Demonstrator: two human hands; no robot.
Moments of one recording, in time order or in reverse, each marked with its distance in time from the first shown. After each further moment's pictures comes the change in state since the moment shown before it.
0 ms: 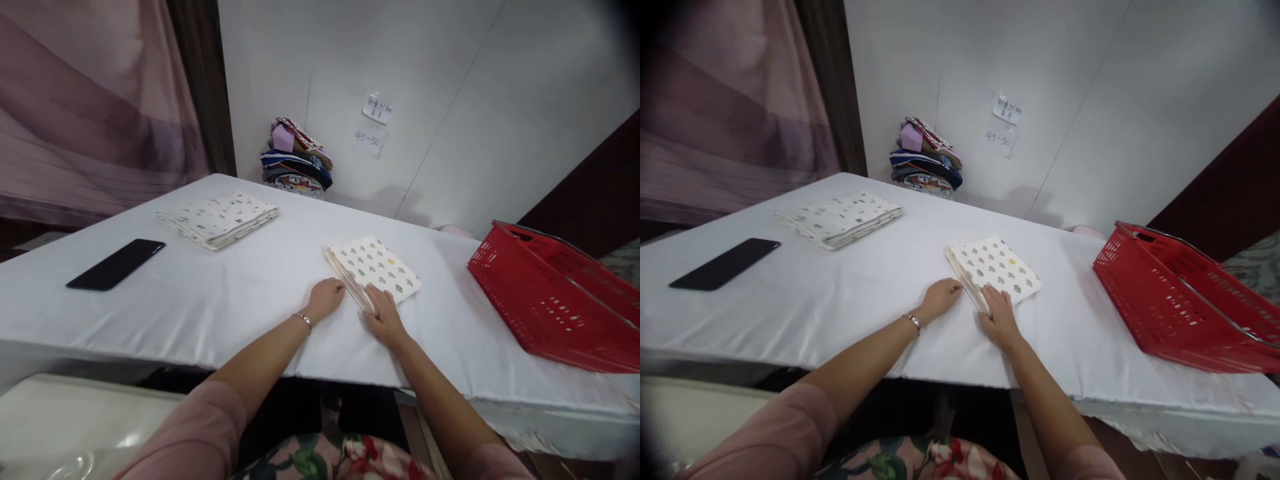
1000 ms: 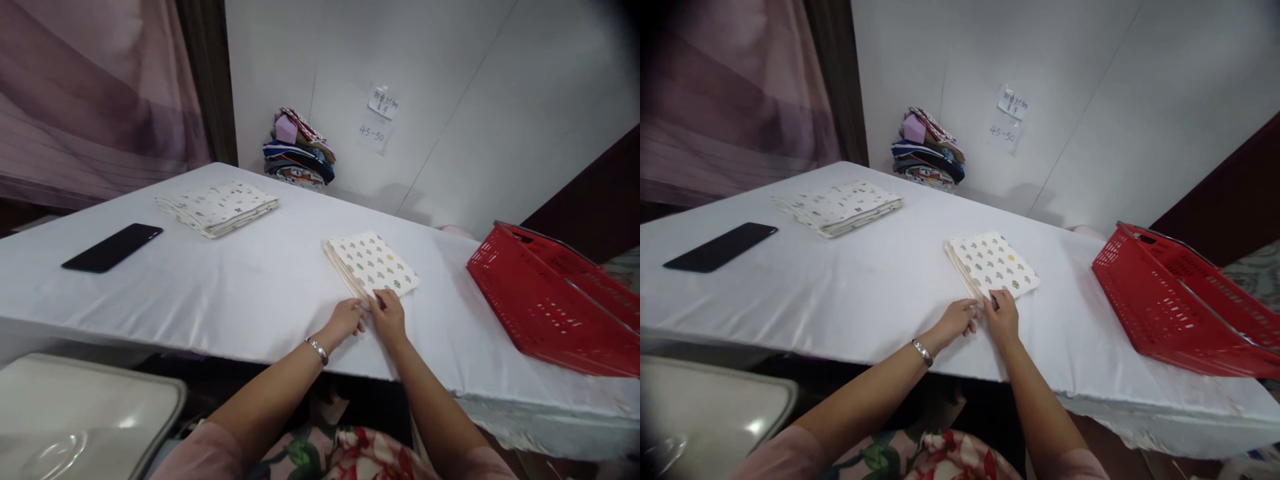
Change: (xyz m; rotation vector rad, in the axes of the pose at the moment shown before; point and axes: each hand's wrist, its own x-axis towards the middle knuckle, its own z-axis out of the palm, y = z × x) left_hand -0.046 0.060 0.042 -0.935 -0.272 -0.460; right_hand -0.004 -0.011 -0.001 0.112 0.269 0.314
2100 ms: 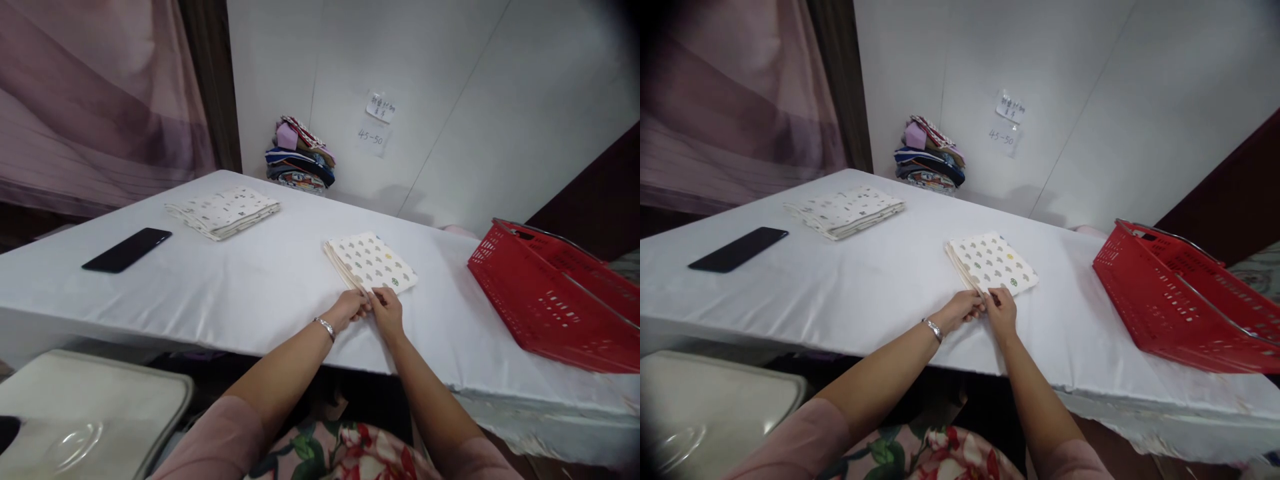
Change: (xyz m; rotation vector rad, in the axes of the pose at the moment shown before) left_hand 0.018 0.018 0.010 -0.095 -0.027 -0.097; right_hand 0.002 0.002 0.000 0.192 0.067 0.017
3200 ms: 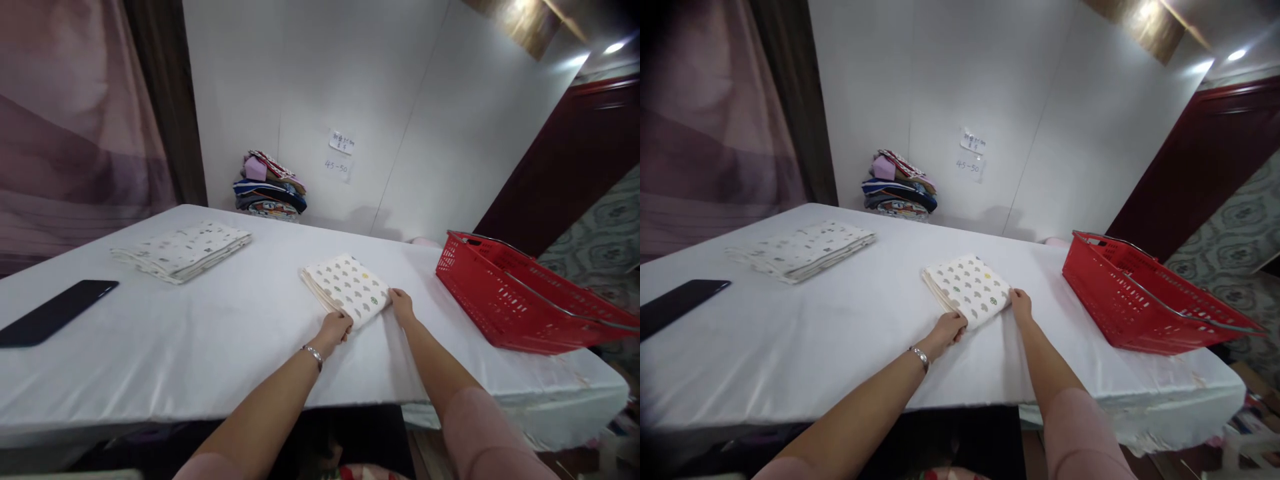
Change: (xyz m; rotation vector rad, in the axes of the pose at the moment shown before) left_hand 0.004 0.010 -0.002 0.171 0.071 0.067; right_hand 0.083 0.116 -0.057 -0.070 0.217 0.487
